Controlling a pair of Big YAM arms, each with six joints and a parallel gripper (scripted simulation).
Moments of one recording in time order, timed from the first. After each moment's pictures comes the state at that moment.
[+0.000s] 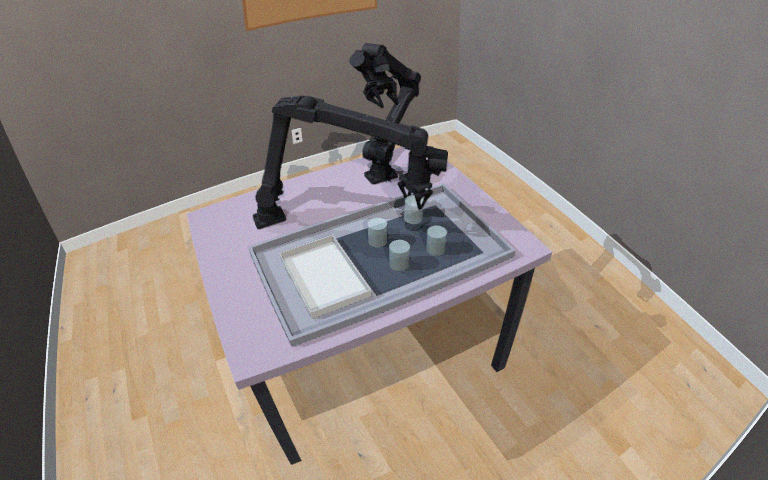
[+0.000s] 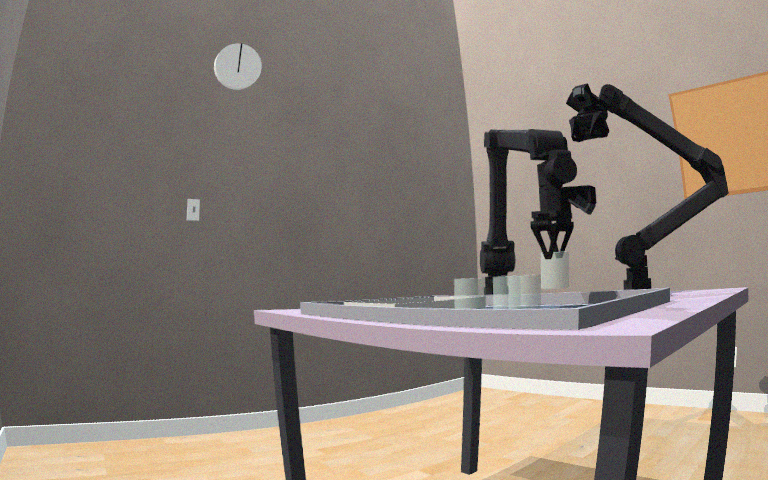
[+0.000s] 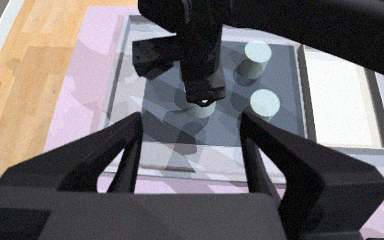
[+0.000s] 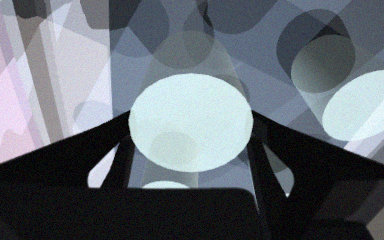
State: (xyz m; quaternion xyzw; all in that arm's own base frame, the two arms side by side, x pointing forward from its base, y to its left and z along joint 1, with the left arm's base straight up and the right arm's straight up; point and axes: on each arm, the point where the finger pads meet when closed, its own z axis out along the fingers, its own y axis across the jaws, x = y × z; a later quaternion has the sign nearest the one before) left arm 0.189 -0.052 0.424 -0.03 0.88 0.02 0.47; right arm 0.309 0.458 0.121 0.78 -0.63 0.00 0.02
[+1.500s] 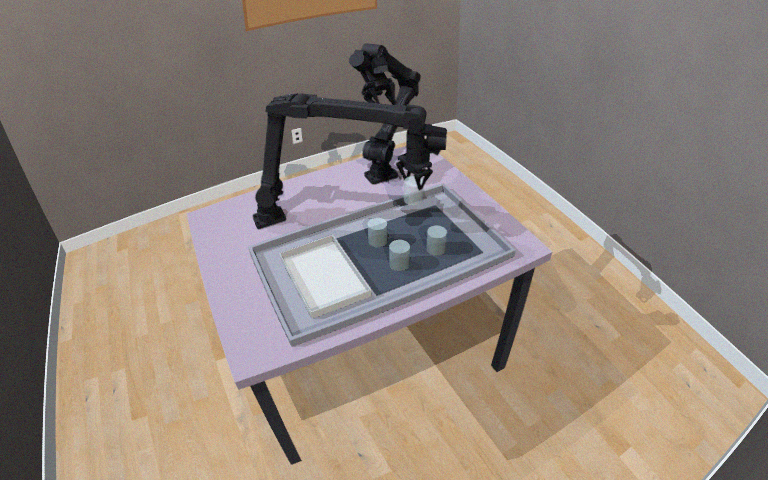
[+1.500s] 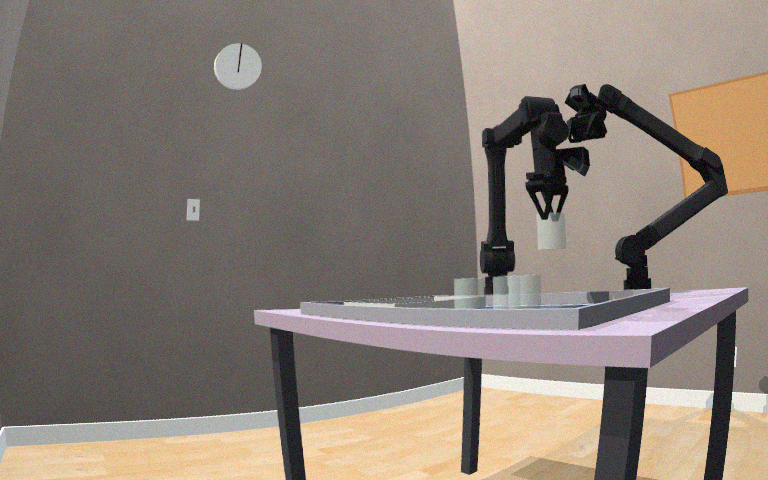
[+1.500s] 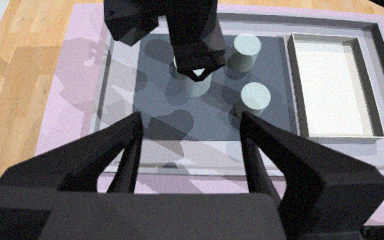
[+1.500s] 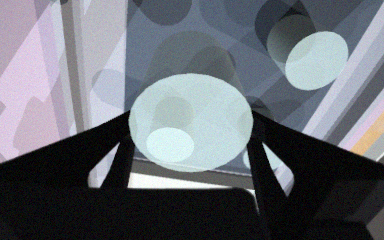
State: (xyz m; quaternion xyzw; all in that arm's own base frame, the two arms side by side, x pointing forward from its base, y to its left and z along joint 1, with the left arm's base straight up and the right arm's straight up) left arm 0.190 -0.062 0.421 -0.02 0.89 0.01 0.46; right arm 0.312 0.453 0.203 0.79 -0.62 0.00 0.01
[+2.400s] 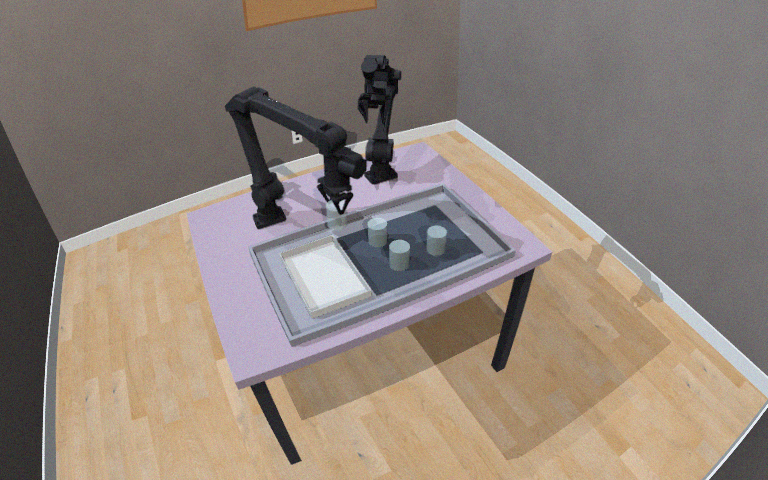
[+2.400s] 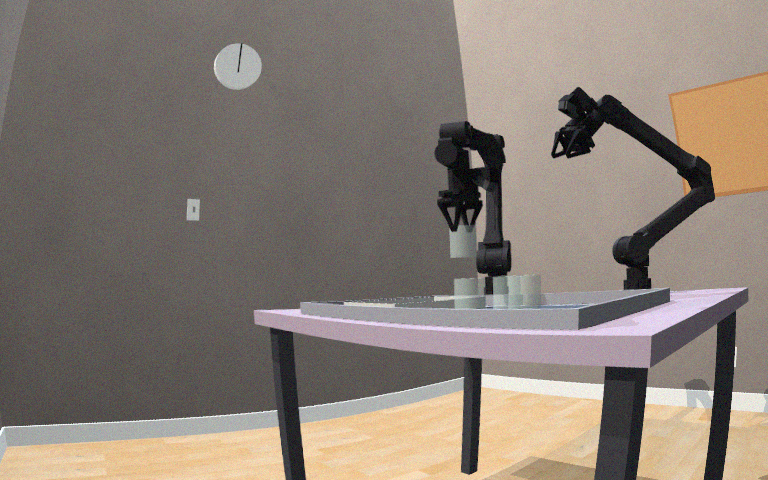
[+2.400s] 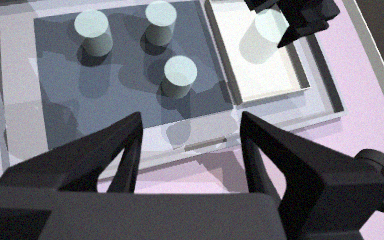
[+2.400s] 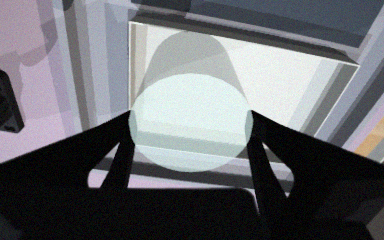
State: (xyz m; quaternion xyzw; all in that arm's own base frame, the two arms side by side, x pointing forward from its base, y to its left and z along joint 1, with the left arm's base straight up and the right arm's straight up) left arm 0.210 -0.118 0.380 0.07 0.90 -0.14 0.40; right arm 0.319 0.175 0.203 0.77 -0.63 0.00 0.02
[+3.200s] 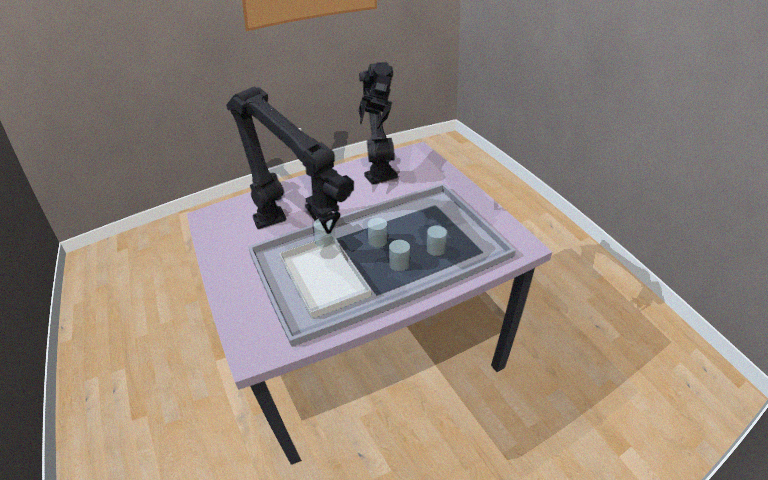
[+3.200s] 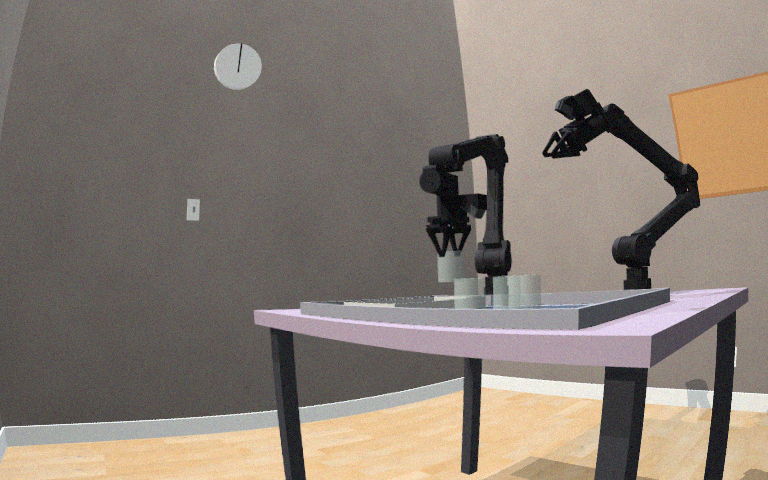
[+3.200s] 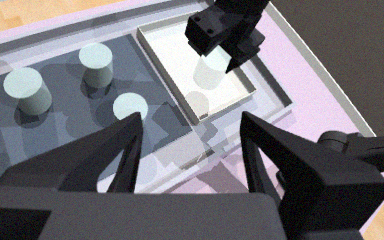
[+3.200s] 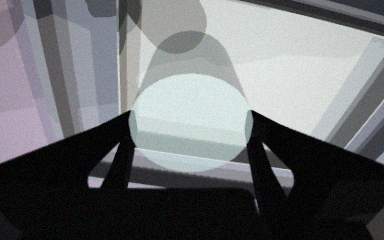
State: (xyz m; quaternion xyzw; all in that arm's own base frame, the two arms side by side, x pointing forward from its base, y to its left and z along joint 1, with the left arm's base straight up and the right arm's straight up) left arm 0.227 -0.145 0.383 0.18 0.85 -0.26 0.43; right arm 0.319 0.128 0.145 0.78 -0.63 0.00 0.02
